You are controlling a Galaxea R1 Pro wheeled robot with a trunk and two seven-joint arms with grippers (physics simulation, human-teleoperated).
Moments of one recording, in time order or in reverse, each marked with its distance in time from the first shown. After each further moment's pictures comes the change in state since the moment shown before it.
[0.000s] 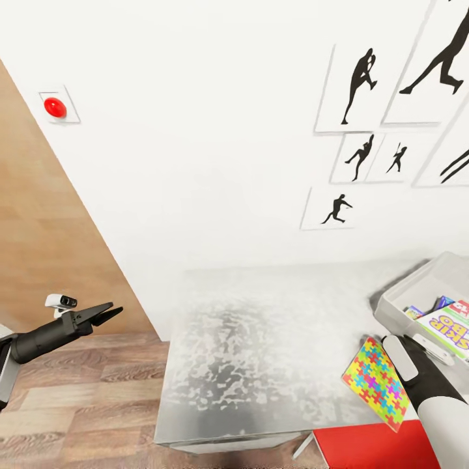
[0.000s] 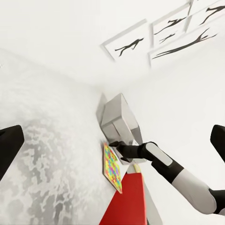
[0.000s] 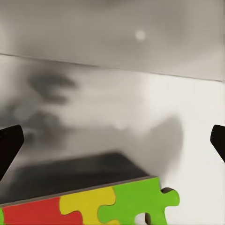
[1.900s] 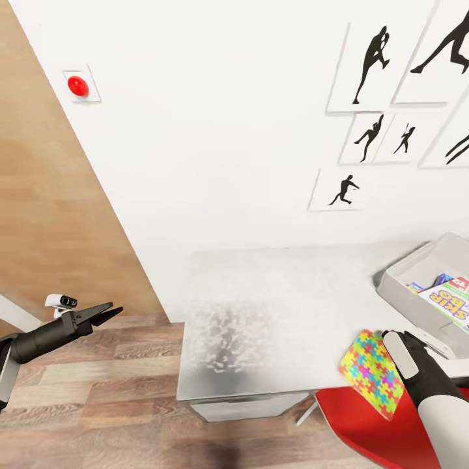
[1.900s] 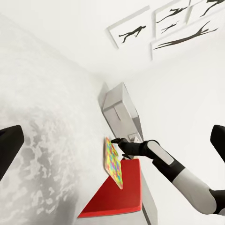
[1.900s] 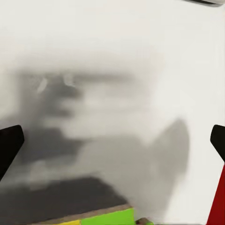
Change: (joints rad) left arm 0.000 0.000 0.000 0.000 0.001 0.000 0.000; right arm 0.000 0.000 0.001 -0.045 0.020 0.001 -0.002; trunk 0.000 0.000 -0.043
